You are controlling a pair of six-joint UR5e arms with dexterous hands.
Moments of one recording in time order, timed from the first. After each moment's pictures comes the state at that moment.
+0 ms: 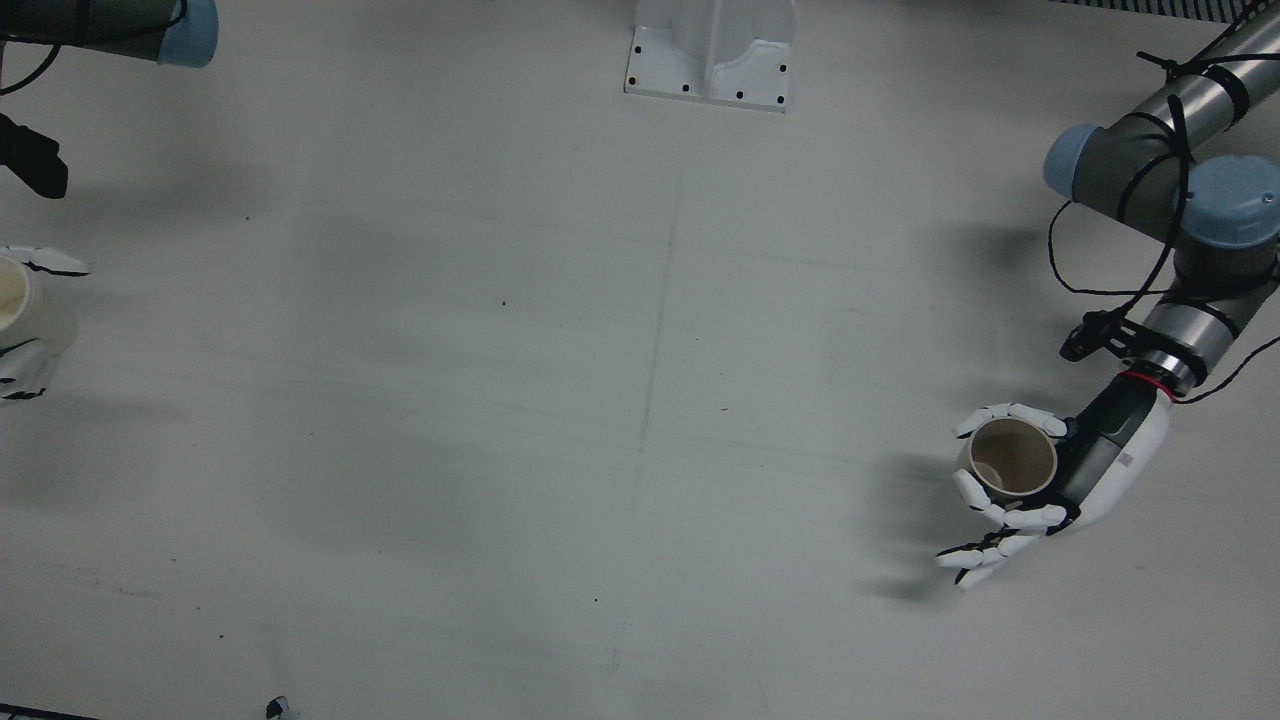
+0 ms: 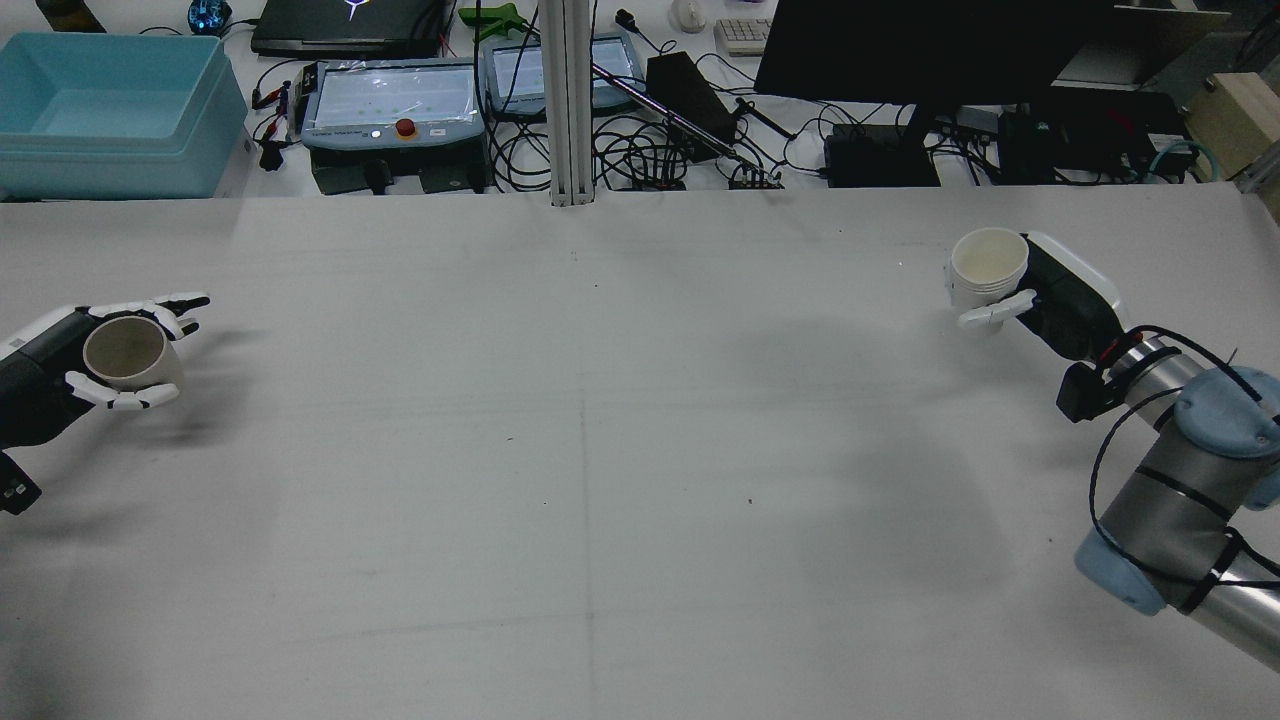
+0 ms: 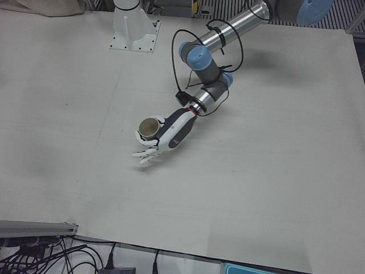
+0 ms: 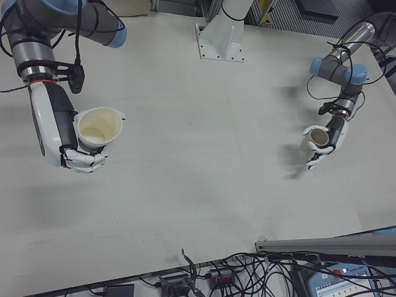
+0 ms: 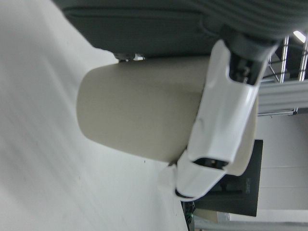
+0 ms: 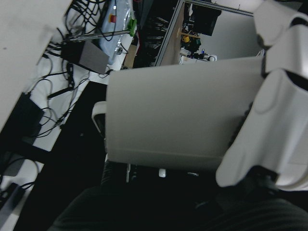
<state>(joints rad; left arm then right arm) -0.68 -1.91 -1.65 0.17 1.31 0.30 1.23 -1.38 1.78 -3.45 -1.51 -0.30</state>
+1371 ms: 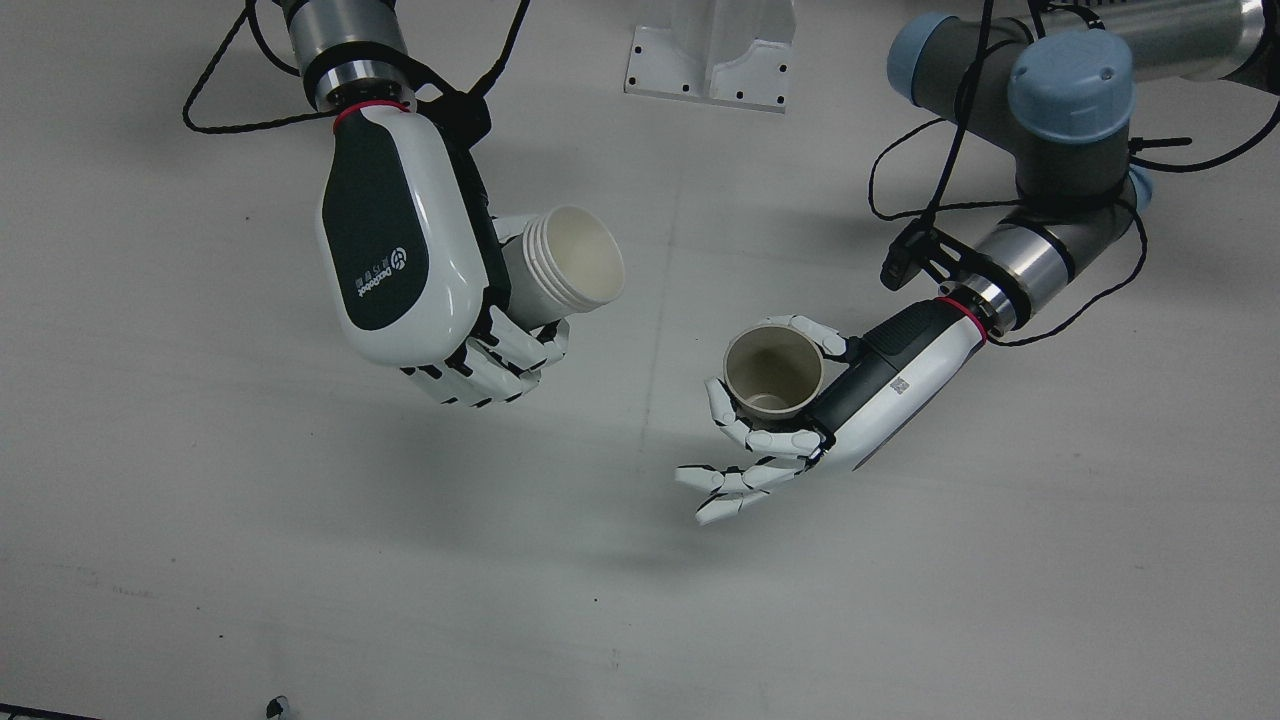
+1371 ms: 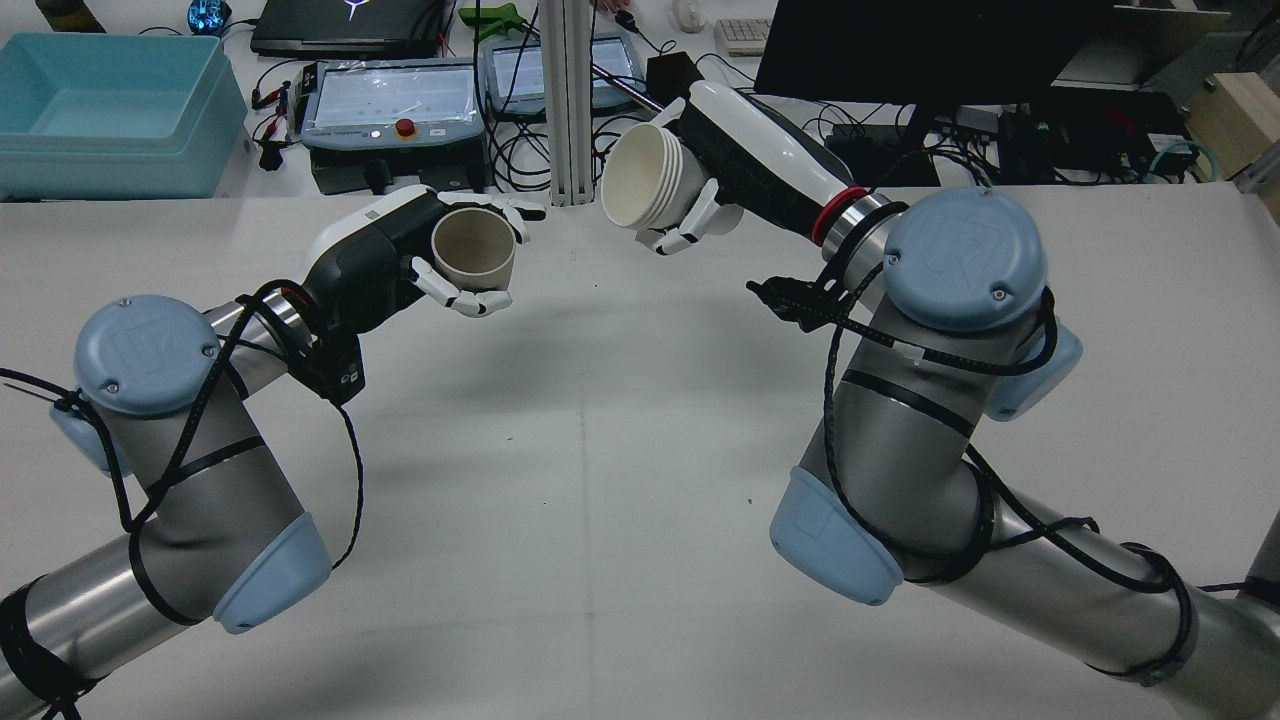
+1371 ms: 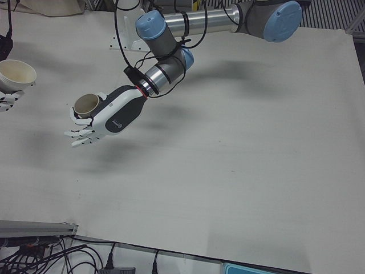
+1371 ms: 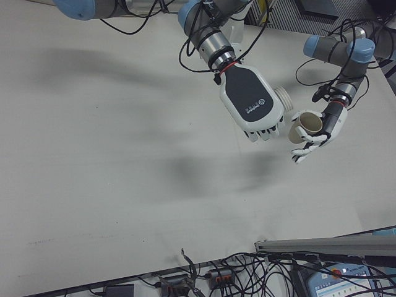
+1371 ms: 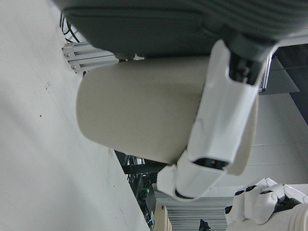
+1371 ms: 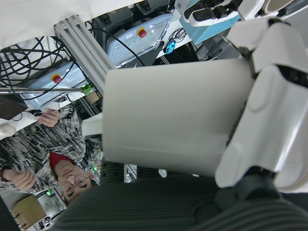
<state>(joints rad) -0.73 -2.20 -1.74 0.46 1.38 0.33 0.77 -0.82 1.91 -3.93 -1.19 -1.11</state>
